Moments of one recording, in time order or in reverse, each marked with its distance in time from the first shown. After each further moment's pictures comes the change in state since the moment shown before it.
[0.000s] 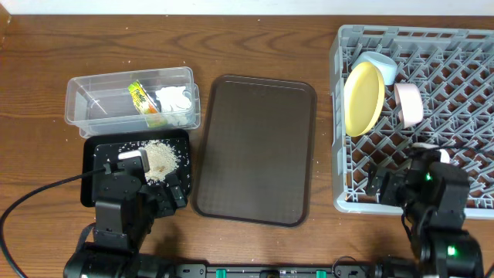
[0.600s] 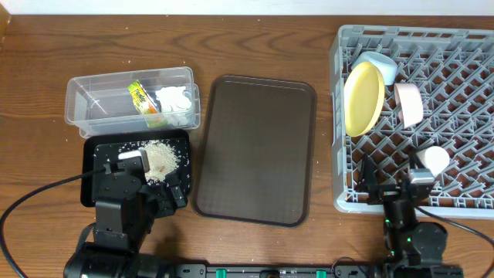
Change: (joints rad) left arm 0.000 0.000 -0.001 0.000 0.000 0.000; right arm 0.071 -0.584 -0.589 0.719 0.004 -0.038
